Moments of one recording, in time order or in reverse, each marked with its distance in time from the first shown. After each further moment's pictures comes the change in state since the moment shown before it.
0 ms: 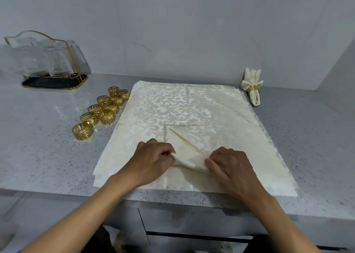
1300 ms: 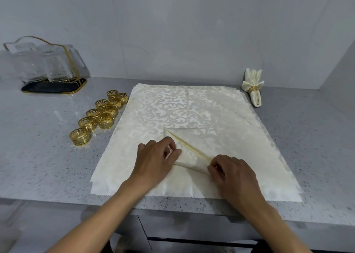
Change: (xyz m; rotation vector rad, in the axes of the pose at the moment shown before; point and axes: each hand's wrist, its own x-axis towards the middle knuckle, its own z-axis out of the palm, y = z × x) left_hand 0.018 0.002 0.025 0.033 0.281 -0.102; right_hand -0.008 -0.004 0.007 -0.159 0.108 0.089
